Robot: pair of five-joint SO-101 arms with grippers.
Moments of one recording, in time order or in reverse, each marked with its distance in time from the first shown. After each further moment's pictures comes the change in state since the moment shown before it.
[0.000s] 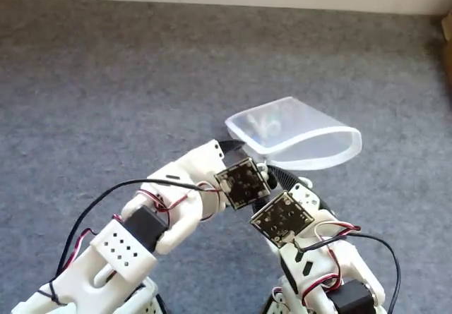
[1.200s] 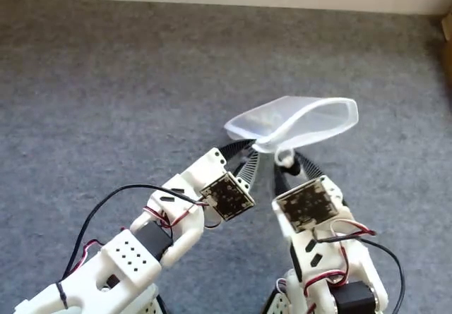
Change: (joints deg) left arm 1.3 0.1 16.6 -33.0 10.0; right arm 12.6 0.4 0.0 -5.6 -4.7
